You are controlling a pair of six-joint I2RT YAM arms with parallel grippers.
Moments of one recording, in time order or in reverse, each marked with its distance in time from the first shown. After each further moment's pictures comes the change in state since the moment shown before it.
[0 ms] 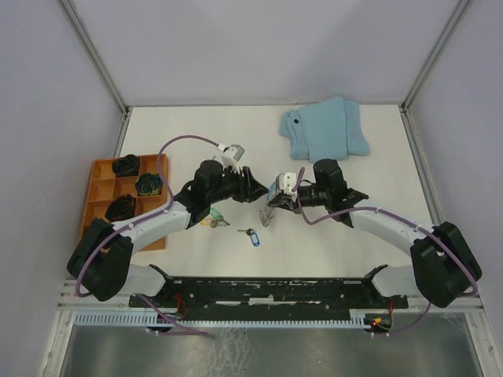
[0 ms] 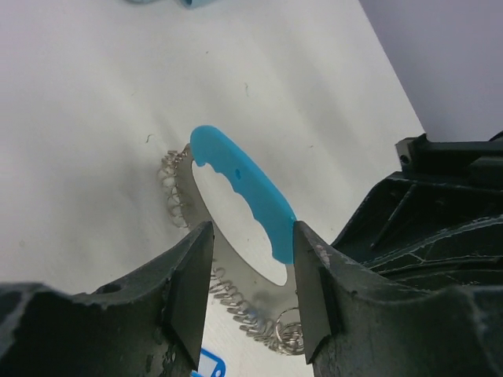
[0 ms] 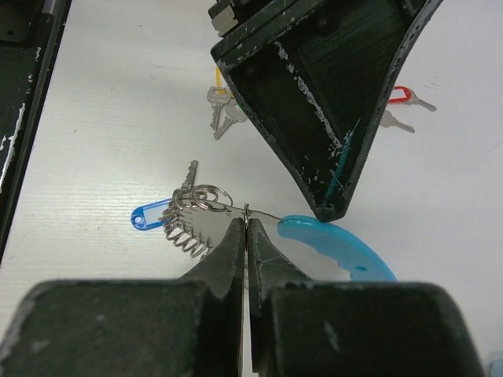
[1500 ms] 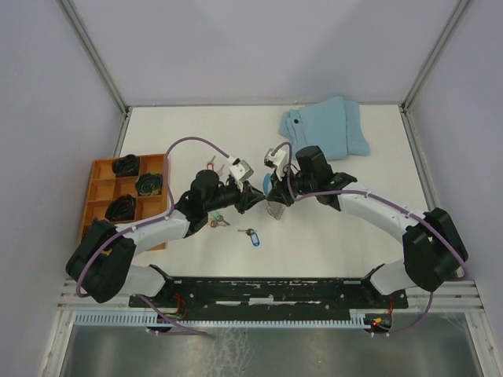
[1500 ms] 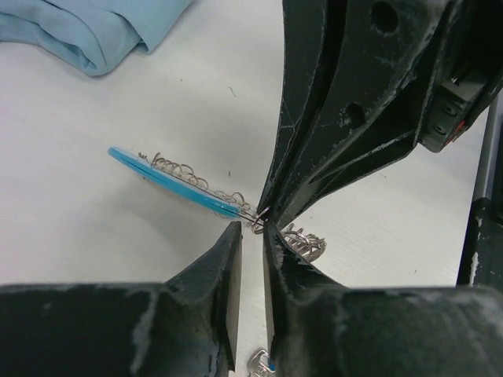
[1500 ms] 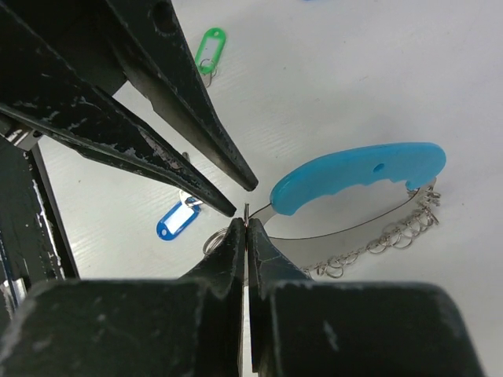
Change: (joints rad) left arm -0.010 -0.009 -0.126 0.194 0.151 0.466; right arm 0.054 0.123 0.253 -0.310 0.319 0.435
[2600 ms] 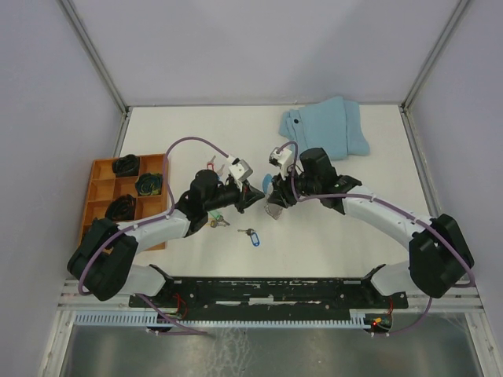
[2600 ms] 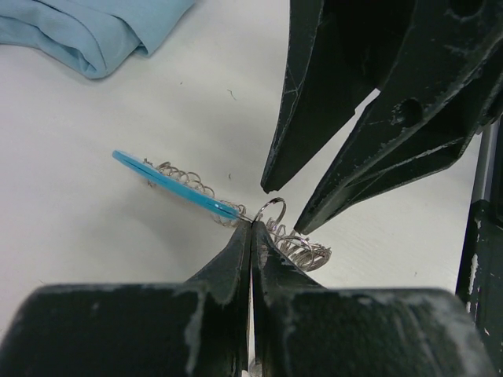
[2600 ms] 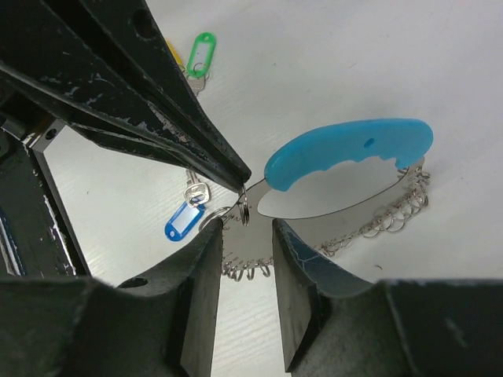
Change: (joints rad) left arm 0.011 0.008 -0.005 0.031 0.010 -0.009; right arm 0.000 -0.058 -0.037 0.010 0.047 0.073
